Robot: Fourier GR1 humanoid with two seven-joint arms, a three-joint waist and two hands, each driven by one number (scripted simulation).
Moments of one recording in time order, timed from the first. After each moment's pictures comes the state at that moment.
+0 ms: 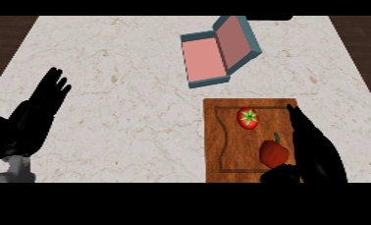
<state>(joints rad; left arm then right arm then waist) -0.02 0.41 0.00 -1.60 0.39 0.09 0.18 0.00 -0.33 0.41 -1.97 0.73 0.17 1.14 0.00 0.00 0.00</state>
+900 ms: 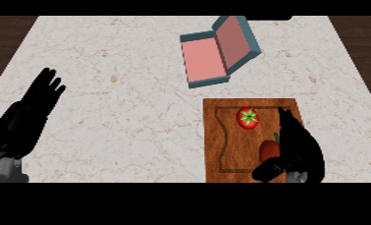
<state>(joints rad) -0.01 0.40 0.06 -1.62 0.38 0.04 0.21 -0.01 -0.18 0.36 -1.83 0.85 0.23 1.11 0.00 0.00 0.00</state>
